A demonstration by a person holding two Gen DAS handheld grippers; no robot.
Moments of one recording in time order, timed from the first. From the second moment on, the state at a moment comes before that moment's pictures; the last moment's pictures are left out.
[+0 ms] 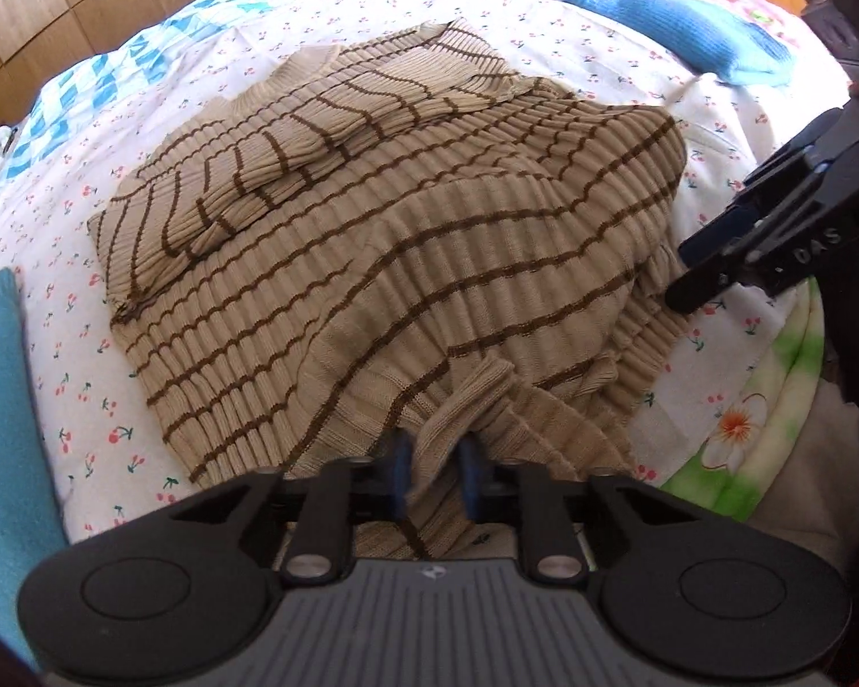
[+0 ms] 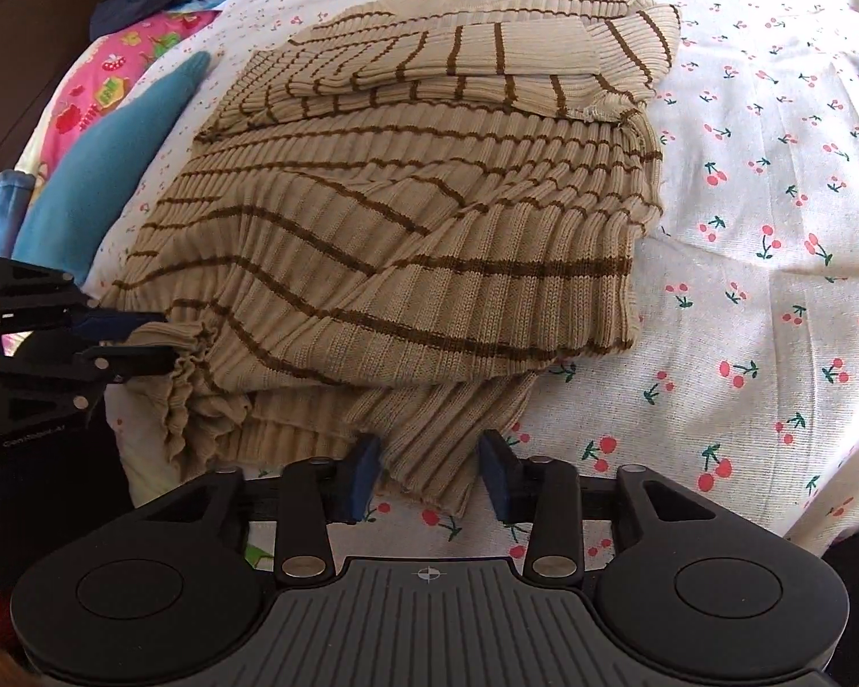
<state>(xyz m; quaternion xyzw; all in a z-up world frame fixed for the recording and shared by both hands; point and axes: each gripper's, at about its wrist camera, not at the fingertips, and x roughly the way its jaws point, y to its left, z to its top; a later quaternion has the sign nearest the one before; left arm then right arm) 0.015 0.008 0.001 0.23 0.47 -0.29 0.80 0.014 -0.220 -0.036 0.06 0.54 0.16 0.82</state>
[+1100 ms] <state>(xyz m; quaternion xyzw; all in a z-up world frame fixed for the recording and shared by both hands) -0.031 0.097 0.023 -0.08 0.48 -0.18 0.86 -0.052 -0.307 0.008 0.17 0.51 0.03 0.84</state>
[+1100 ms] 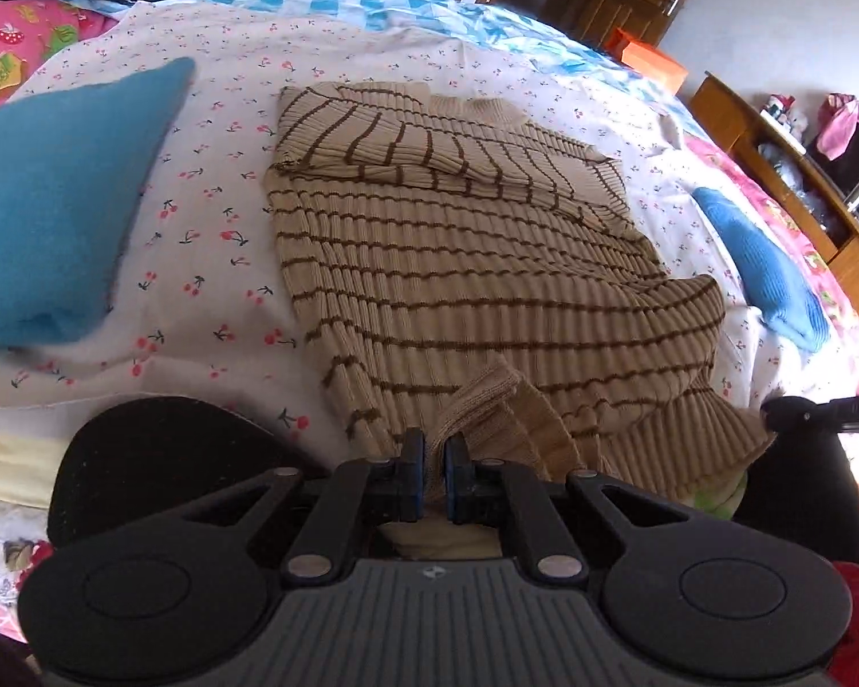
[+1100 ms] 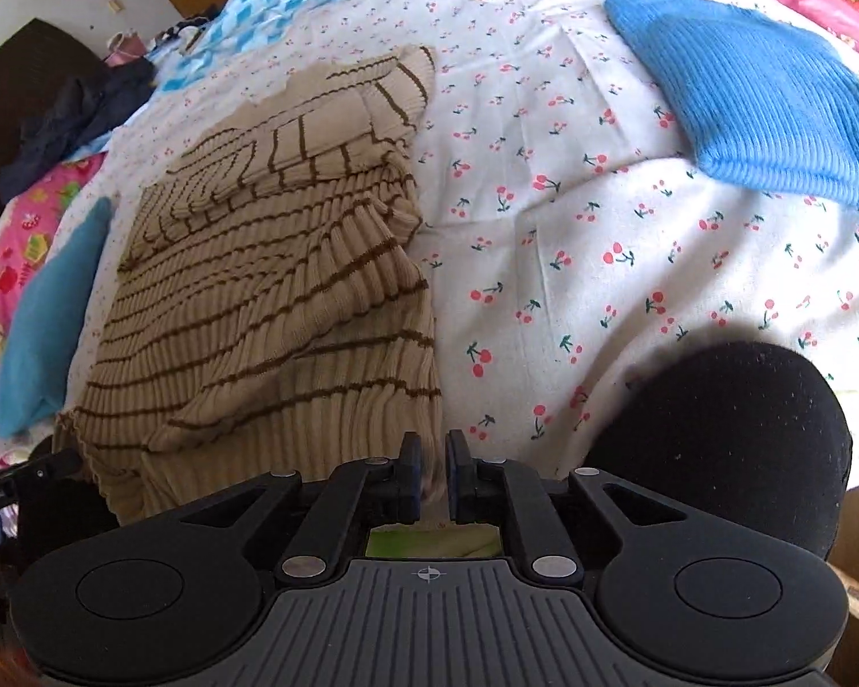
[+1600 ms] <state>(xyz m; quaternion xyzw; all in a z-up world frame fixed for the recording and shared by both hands) -0.031 0.082 0.026 -0.02 0.47 -0.21 0.86 -0.018 -0.261 -0.051 0.14 0.60 0.08 0.79</state>
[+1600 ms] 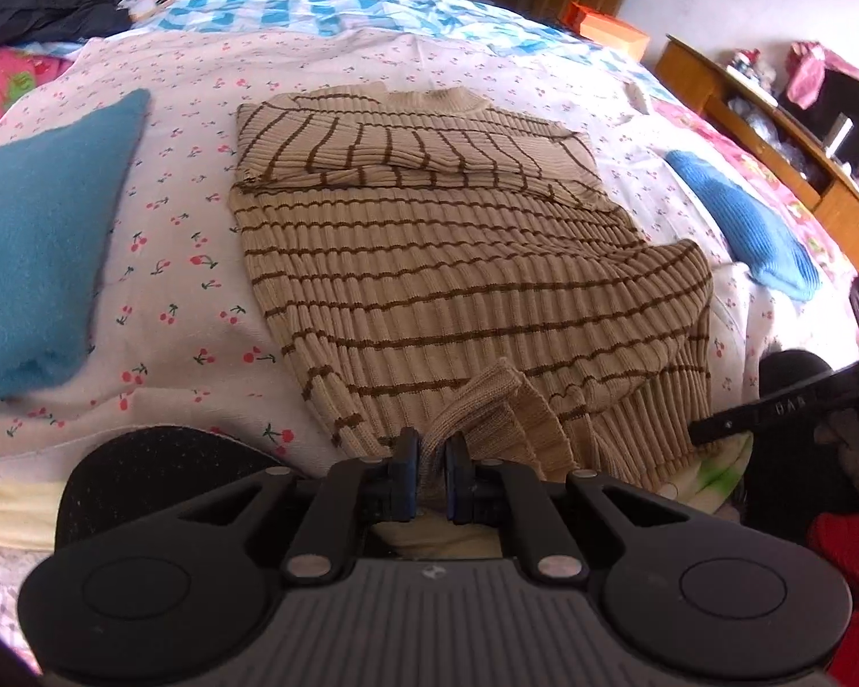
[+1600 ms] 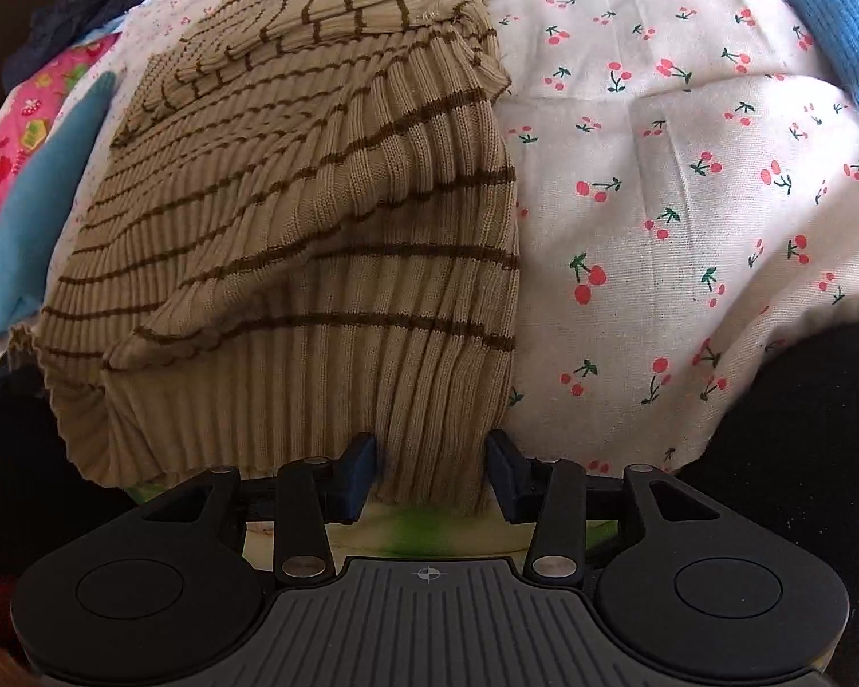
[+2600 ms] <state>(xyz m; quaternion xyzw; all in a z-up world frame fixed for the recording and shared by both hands) -0.034 0.002 0.019 0.35 0.46 -0.39 0.72 -0.030 -0.307 -0.028 0.31 0.55 0.11 0.77</state>
